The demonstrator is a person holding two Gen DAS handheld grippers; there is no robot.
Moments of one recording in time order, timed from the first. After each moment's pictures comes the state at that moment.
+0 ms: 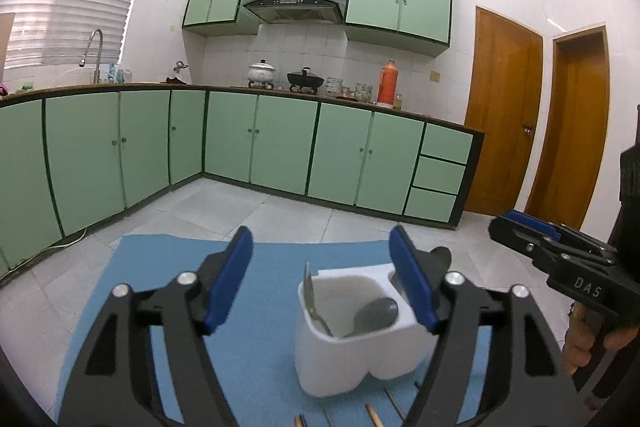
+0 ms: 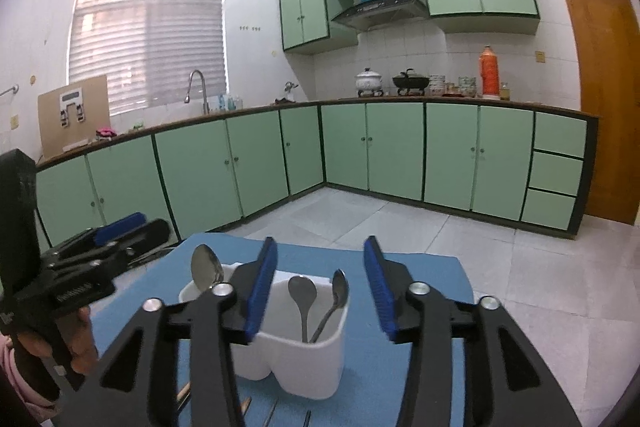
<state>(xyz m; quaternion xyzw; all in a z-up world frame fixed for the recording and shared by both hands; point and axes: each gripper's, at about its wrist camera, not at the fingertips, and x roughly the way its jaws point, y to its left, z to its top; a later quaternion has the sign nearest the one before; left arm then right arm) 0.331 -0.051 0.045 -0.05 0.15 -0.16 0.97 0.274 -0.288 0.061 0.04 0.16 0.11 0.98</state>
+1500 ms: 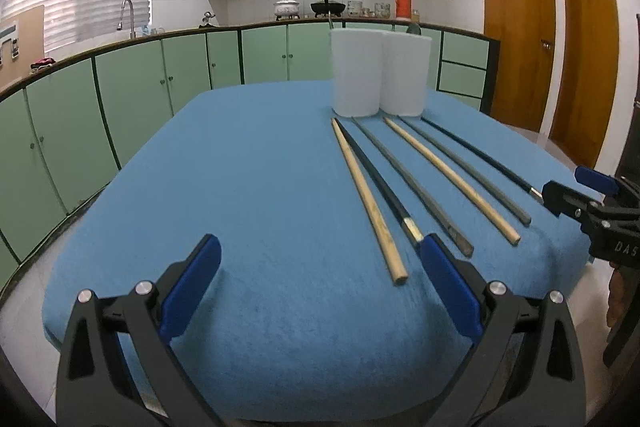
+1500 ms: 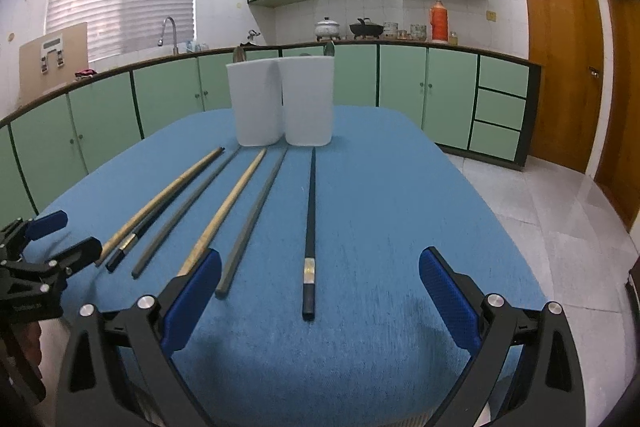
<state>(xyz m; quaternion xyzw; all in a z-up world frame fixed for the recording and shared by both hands) 0.091 0.000 -0.112 0.04 0.26 -0.10 0.96 0.044 -0.259 -0.093 0.02 0.25 0.02 0.97</state>
